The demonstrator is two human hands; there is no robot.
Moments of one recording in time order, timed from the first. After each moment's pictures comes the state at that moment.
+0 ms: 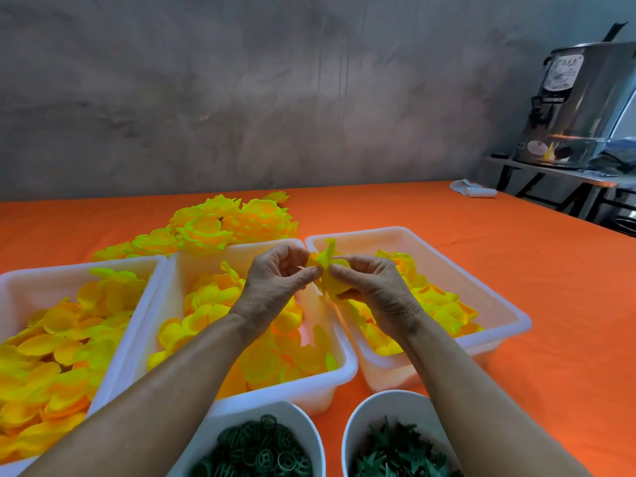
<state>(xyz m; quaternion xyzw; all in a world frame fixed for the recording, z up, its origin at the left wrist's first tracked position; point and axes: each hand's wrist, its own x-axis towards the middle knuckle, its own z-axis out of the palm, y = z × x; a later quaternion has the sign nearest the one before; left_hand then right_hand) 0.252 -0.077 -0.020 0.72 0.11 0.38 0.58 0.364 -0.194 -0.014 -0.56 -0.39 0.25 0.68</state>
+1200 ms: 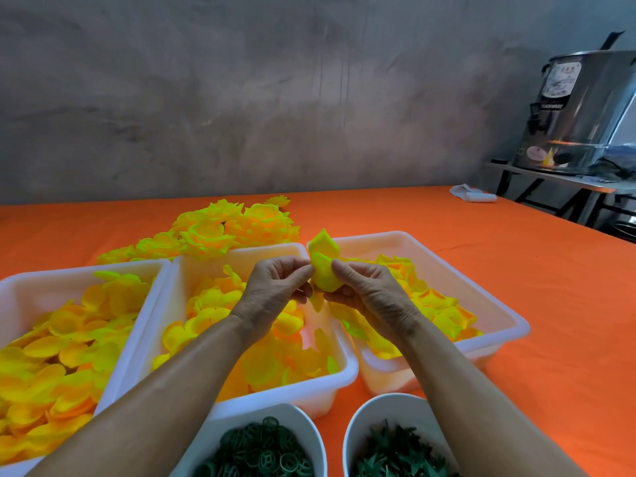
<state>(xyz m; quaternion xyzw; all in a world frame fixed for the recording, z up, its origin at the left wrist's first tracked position) 0.249 -0.076 -0.017 0.70 0.12 0.35 0.61 0.365 -0.191 -0.016 -0.50 -0.39 0.35 0.68</state>
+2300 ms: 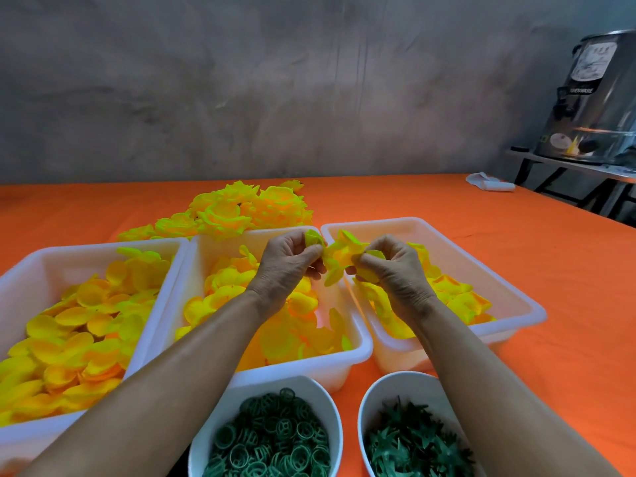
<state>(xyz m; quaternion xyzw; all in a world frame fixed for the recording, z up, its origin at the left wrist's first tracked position) 0.248 -0.073 -0.015 0.70 0.14 0.37 0.59 0.362 -0.192 -0.011 -0.59 -0.34 0.20 0.71</state>
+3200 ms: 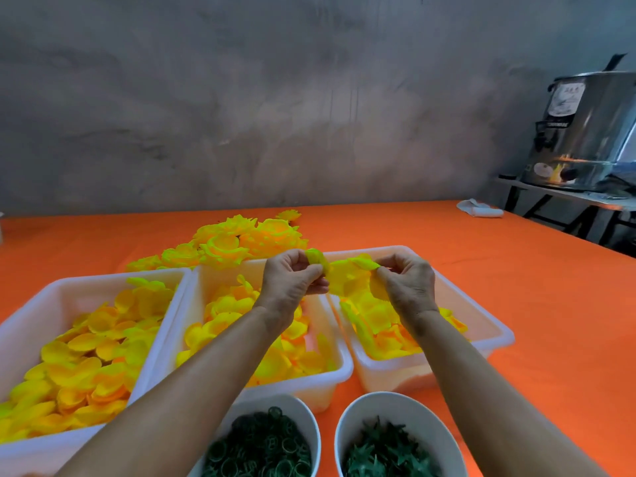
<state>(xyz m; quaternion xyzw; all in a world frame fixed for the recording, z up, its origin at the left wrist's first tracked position) 0.249 -0.110 0.022 0.62 0.20 0.40 0.64 0.381 -0.213 0.015 -0.70 -0.30 0.01 0.65</state>
